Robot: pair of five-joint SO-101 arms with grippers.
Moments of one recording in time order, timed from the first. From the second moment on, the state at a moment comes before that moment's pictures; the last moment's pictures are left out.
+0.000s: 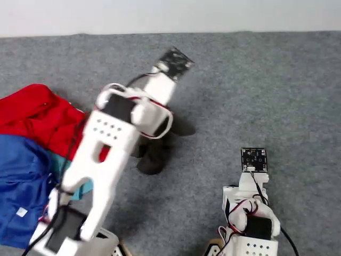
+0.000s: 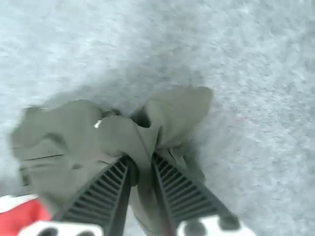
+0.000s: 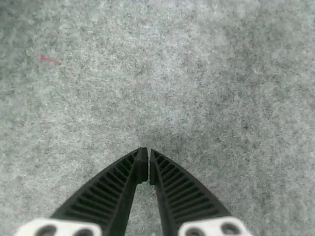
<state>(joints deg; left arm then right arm) 22.7 -4.0 1.7 80.4 -8.2 5.0 -103.3 95.6 74.7 5.3</state>
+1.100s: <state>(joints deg) 21.2 37.6 -63.2 95.3 0.5 5.0 -103.3 95.6 74.7 5.3</state>
